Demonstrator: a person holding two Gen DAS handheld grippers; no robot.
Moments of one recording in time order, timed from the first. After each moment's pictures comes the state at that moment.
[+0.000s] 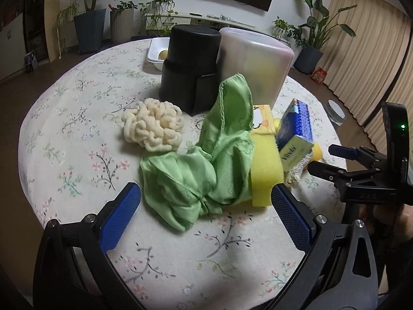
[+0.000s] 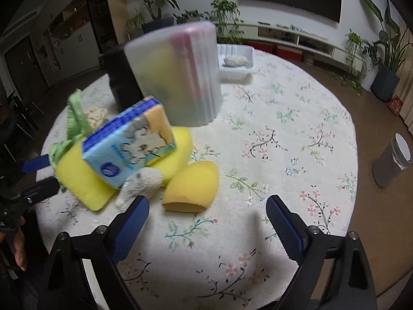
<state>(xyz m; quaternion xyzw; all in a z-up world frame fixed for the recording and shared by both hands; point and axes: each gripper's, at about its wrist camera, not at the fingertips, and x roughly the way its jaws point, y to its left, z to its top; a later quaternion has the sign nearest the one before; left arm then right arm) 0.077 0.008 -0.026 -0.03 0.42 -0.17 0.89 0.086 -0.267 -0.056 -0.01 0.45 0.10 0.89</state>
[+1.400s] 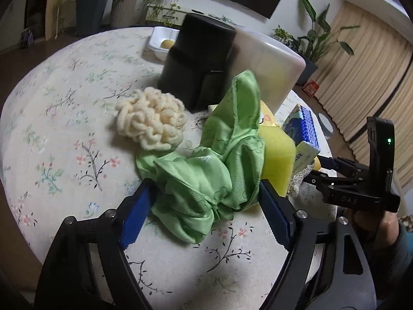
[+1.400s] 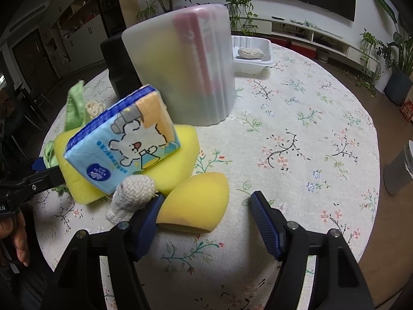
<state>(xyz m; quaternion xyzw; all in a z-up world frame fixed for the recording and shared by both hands) 0.096 0.024 -0.044 -0.10 0.43 -0.19 0.87 0.111 -0.263 -0.071 -0.02 0.46 0.14 0.88</state>
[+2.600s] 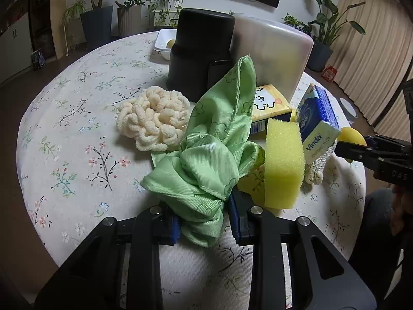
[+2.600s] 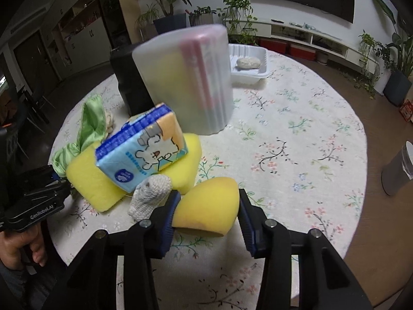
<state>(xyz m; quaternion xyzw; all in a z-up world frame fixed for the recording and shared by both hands) 0.083 0.003 -0.043 -0.02 0.43 -0.14 0.89 0.095 -0.268 -0.042 -0.01 0.45 0.14 0.88</state>
